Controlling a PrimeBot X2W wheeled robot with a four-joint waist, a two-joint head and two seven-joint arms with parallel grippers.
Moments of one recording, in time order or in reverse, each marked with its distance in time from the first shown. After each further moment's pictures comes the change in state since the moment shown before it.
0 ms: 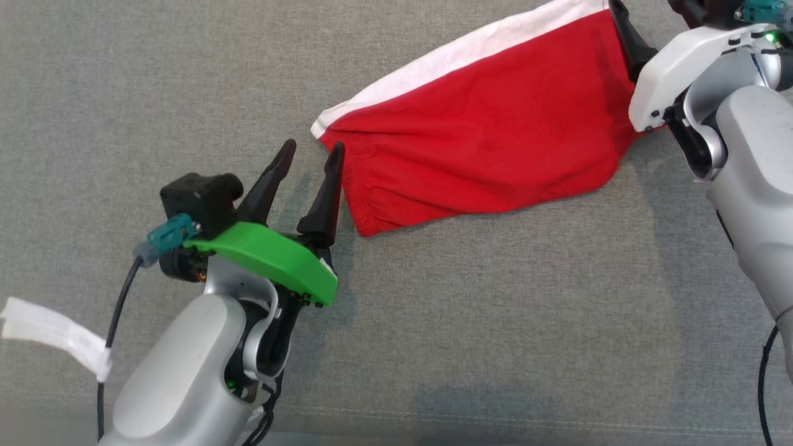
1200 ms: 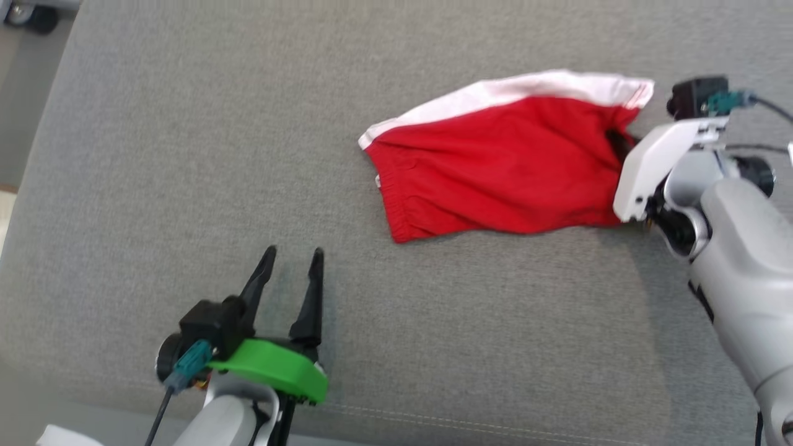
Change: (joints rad) left arm 0.237 -0.025 0.007 0.117 0.197 -0.018 -0.235; right arm 0.187 0.029 -0.089 -0.007 0.127 -0.001 0.292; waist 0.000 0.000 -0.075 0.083
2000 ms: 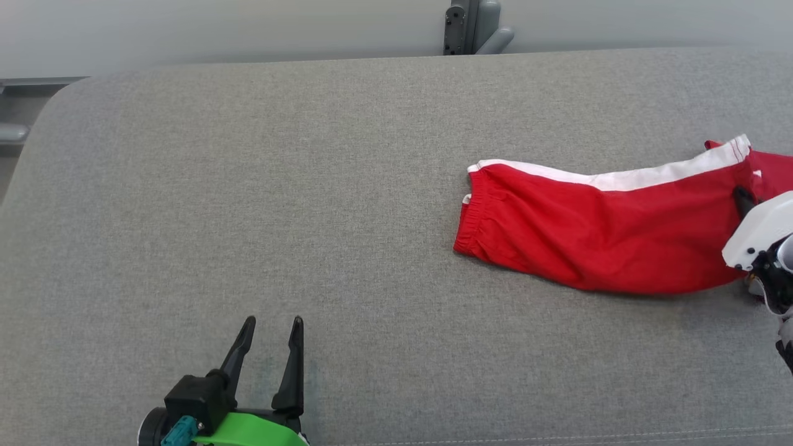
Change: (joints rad) left arm 0.259 0.011 0.125 -0.079 0.094 -0.019 0.000; right arm 0.271 -0.108 -0.335 -0.014 0.002 0.000 -0.078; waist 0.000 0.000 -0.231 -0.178
